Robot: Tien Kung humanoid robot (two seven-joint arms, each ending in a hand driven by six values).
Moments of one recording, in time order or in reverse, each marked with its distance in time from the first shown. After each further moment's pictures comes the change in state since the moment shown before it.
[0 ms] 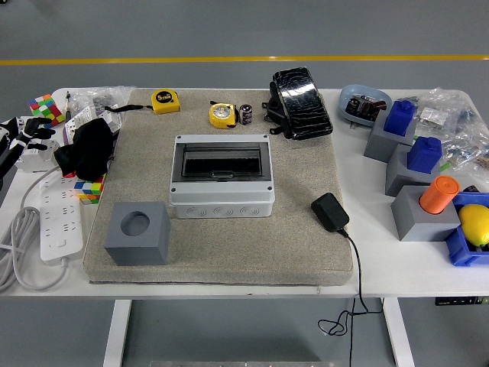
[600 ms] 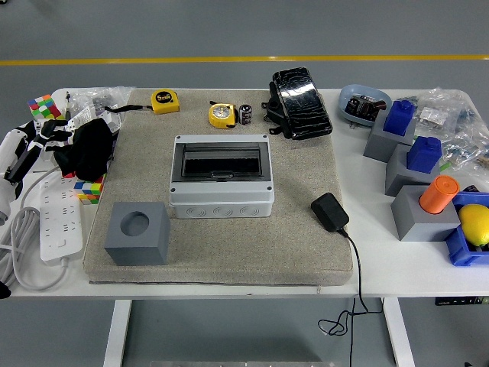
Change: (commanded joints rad) left arm -0.026 -0.097 -0.002 0.002 0.028 0.003 0.010; right arm 0.037 0.040 -0.017 0.000 -0.016 0.018 0.015
